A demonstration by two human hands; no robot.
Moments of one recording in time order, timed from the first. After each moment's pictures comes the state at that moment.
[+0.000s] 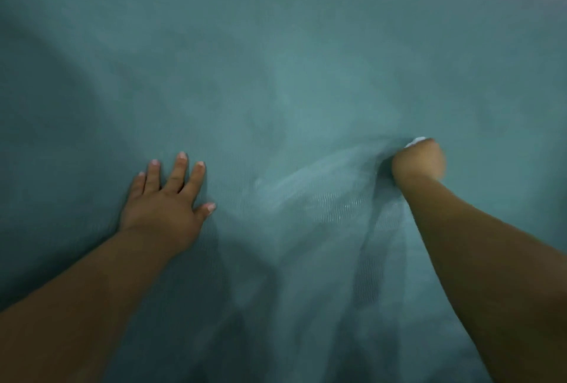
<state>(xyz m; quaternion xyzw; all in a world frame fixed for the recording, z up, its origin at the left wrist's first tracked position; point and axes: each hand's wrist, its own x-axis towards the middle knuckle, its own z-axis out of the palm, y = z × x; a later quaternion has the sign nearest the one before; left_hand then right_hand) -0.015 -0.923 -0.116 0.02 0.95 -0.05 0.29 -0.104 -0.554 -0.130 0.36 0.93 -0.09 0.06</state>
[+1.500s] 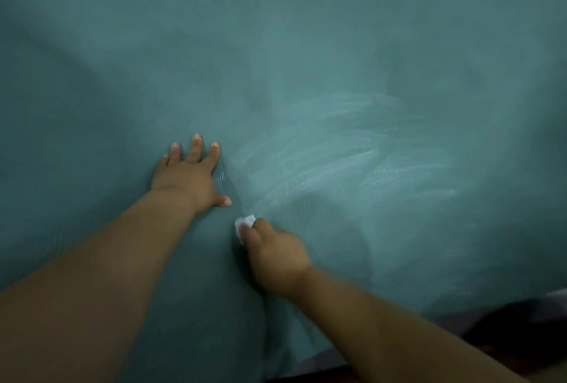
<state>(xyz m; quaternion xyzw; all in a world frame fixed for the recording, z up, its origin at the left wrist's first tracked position) -0.022 -0.928 -0.102 0.06 0.93 -0.02 0.35 0.099 -0.772 -0.126 -0.18 0.96 -0.17 0.12</state>
